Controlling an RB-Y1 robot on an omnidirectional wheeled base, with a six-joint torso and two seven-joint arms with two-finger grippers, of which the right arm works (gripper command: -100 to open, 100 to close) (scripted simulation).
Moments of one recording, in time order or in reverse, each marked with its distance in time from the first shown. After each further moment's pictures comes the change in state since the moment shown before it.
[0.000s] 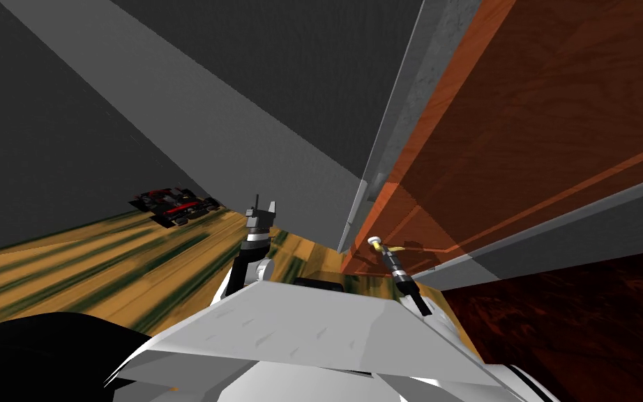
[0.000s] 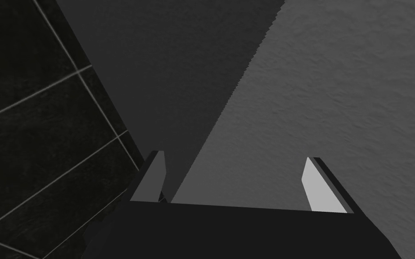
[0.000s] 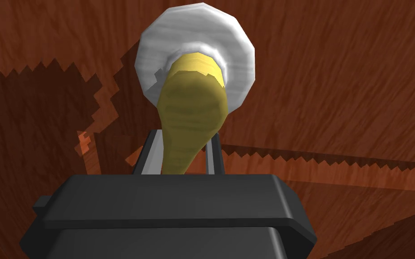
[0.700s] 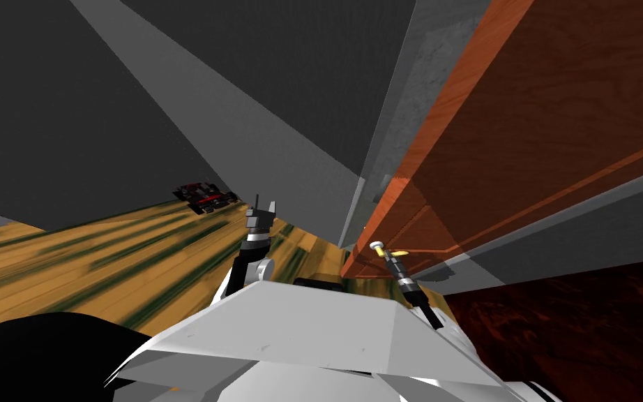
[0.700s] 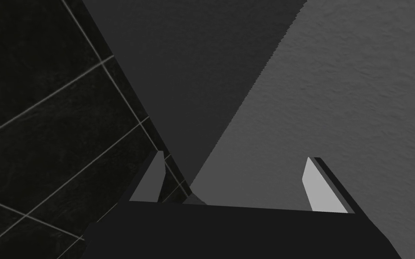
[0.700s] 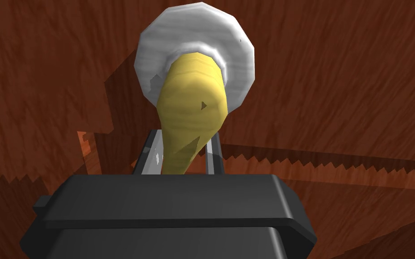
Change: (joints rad) arm 0.054 -0.040 0.032 0.011 0.002 -0.087 -0.038
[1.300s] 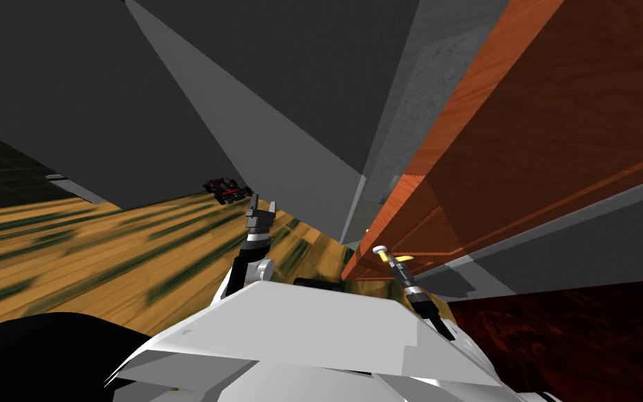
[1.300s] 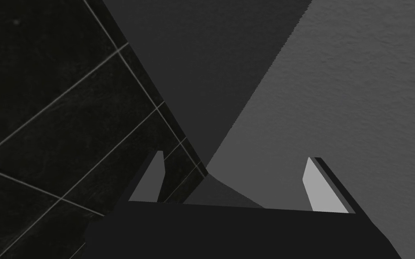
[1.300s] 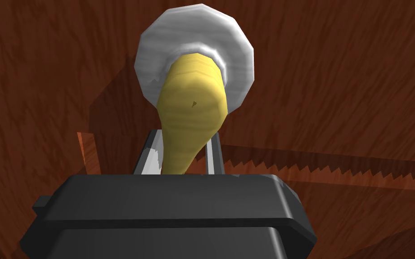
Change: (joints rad) arm 0.029 -0.025 0.012 0.058 0.002 -0.108 -0.024
